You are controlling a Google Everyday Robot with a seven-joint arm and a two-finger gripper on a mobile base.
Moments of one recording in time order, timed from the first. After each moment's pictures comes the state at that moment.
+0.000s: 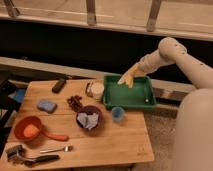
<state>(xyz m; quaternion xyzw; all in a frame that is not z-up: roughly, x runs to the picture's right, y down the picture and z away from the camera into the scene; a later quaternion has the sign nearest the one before) 0.187 -0.090 0.823 -0.31 -0.02 0.80 0.52</state>
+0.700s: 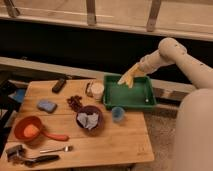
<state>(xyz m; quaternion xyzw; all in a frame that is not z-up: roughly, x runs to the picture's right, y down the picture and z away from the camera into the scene) 0.188 -0.089 0.824 -0.31 -0.02 0.80 0.52</state>
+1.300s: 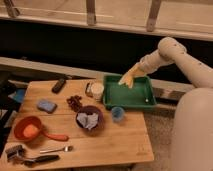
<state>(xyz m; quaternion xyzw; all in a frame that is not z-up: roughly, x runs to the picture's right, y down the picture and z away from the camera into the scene) 0.185 -0.085 0.832 -0.31 0.00 0.80 0.51</state>
